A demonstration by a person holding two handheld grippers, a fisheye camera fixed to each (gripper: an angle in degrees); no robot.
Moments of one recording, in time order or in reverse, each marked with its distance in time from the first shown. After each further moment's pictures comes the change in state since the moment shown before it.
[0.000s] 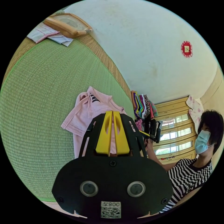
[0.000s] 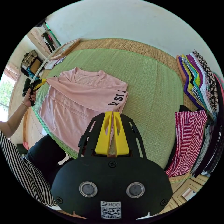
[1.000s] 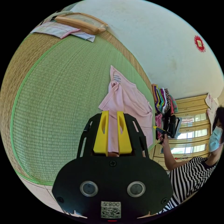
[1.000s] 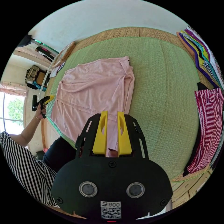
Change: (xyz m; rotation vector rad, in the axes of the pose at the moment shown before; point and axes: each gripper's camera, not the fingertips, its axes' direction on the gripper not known) left arm -0.028 0.033 -0.028 -0.100 -0.272 -0.051; right arm 0.075 0.000 -0.003 -0.076 -0.224 0.147
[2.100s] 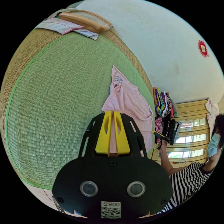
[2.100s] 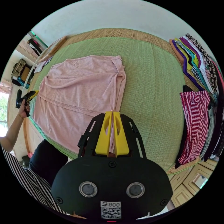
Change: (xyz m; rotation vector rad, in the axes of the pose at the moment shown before) left arm -0.012 0.004 -0.003 0.017 0.011 -0.034; right arm 0.004 0.006 -0.009 0.012 0.246 0.003
